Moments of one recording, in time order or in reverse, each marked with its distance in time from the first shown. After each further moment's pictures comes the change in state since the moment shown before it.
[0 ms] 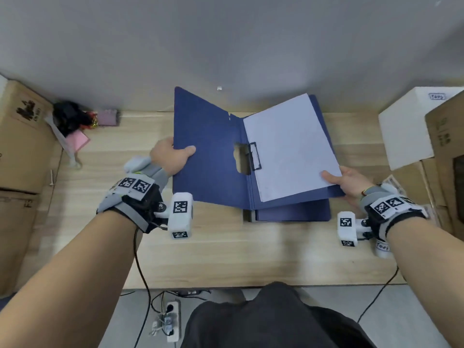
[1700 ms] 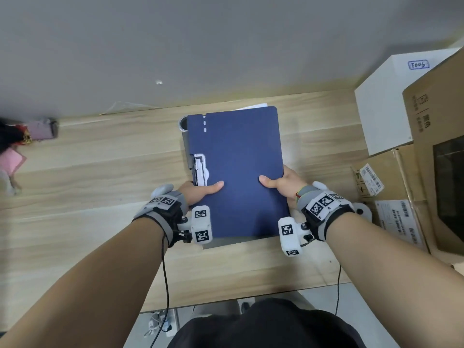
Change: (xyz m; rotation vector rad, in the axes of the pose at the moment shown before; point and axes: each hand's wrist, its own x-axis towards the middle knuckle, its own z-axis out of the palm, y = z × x) left_hand 0.034 -0.017 0.182 0.043 -0.460 -0.407; right_hand 0.064 0.027 0.032 0.171 -0.118 0.052
